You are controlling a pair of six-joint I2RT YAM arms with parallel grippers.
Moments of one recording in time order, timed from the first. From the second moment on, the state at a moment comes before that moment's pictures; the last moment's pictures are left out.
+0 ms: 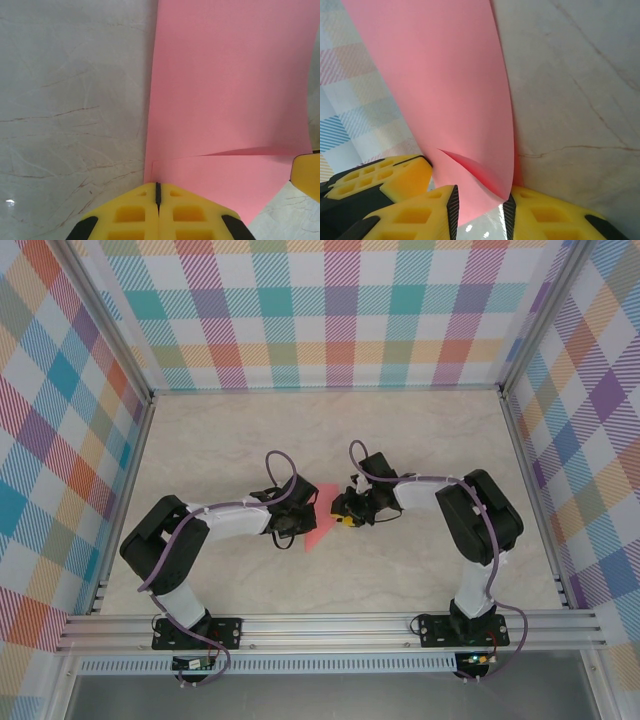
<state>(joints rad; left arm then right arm) -0.73 1.69 0.88 -0.30 -0.02 -0.89 0.55 1.86 0.96 -0.16 -0.63 0.89</state>
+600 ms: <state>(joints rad) -0.73 1.67 0.88 -0.34 -0.05 -0.89 0.57 1.90 0.96 -0.07 -0.73 0.89</state>
